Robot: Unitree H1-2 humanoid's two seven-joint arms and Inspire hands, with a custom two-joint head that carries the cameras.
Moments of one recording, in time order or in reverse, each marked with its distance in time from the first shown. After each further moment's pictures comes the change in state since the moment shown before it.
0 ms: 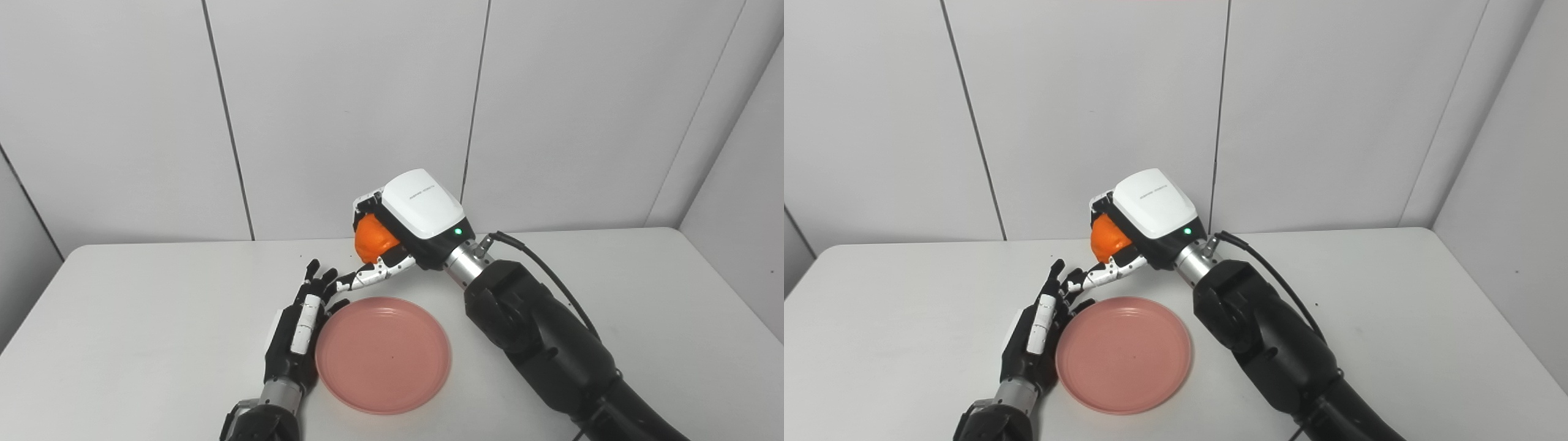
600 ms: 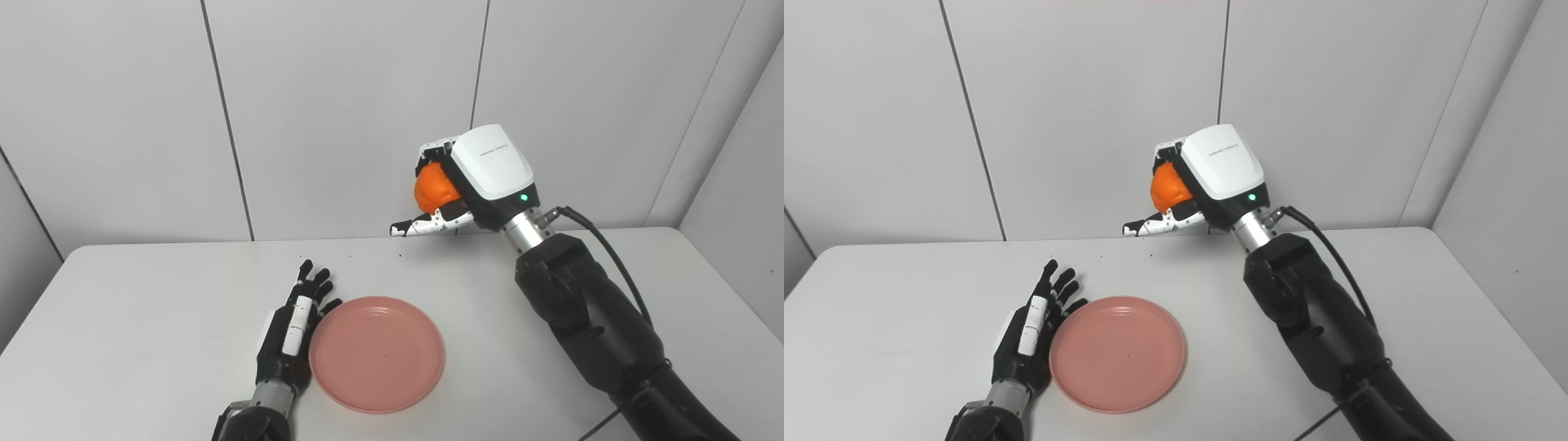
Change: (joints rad) left arm 0.005 0.020 0.009 -0.009 -0.019 0.001 -0.012; right arm -0.007 -0.061 -0.141 -0.048 -0.021 0.040 -0.143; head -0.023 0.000
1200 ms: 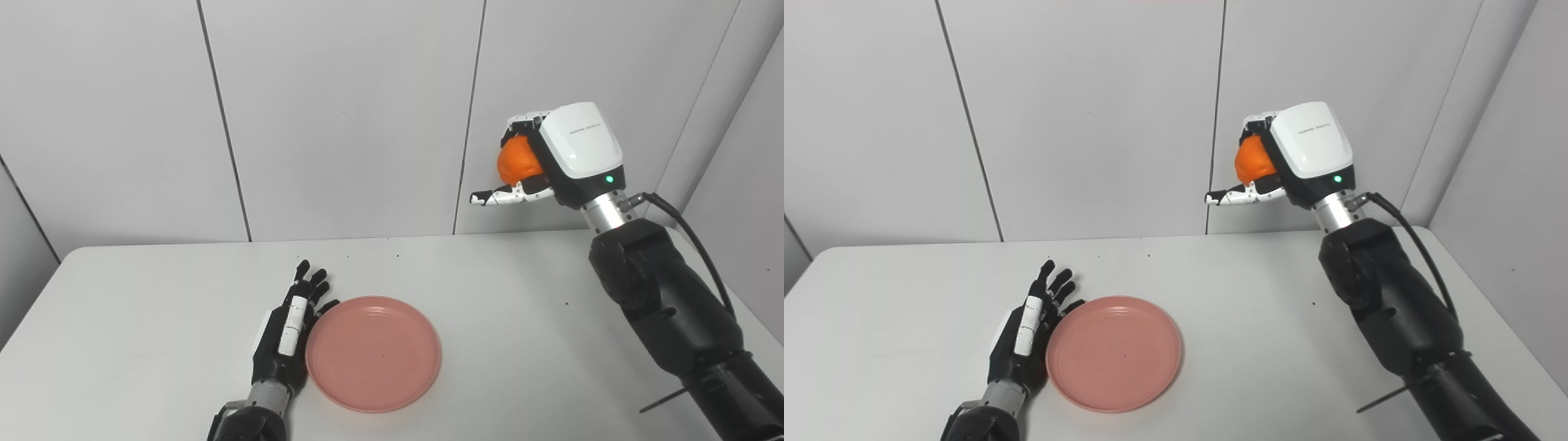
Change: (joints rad) left arm 0.000 0.016 0.002 0.000 -0.003 0.000 -0.014; right arm 0.013 -0.190 -0.081 0.060 0.026 0.001 -0.140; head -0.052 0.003
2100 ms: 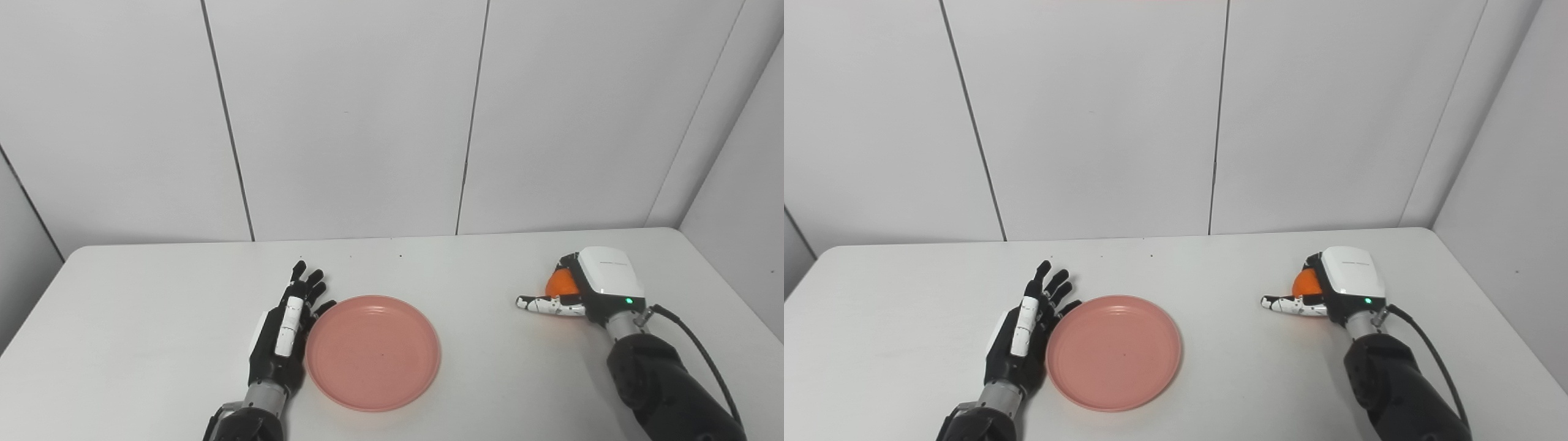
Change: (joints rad) left arm 0.005 0.007 0.006 -0.010 0.000 0.006 0.005; right arm 0.256 0.029 0.009 0.294 0.094 0.127 -0.153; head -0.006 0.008
